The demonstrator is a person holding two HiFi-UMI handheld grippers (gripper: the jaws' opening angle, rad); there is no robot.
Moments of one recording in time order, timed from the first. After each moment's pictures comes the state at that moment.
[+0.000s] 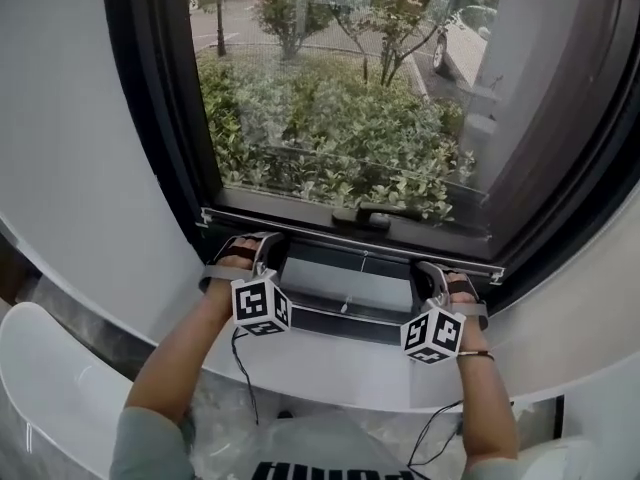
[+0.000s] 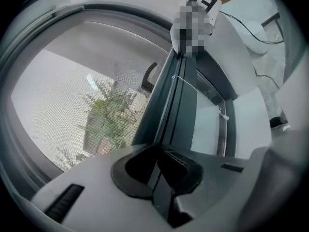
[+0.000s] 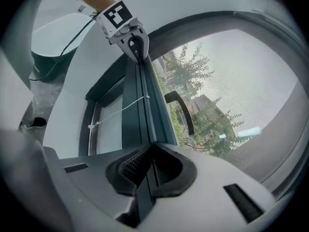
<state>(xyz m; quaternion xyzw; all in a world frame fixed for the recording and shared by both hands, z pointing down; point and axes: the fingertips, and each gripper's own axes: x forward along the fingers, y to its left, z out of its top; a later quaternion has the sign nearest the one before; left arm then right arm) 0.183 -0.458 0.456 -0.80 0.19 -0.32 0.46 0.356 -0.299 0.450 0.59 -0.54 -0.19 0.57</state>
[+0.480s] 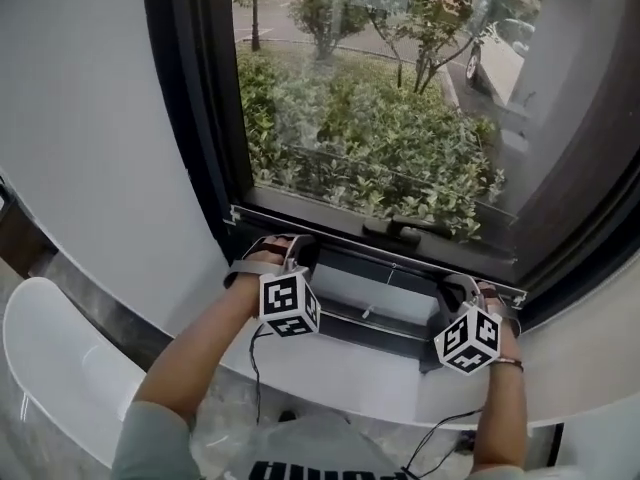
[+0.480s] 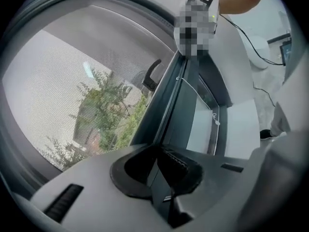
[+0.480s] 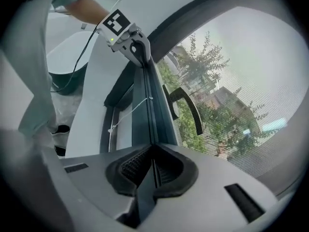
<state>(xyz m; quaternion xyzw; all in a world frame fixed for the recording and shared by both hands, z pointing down) 0.187 -0.456 0.456 -0.82 0.16 -0.36 0.41 0.353 -0.296 0.448 0.52 -0.62 -0.10 0.58</state>
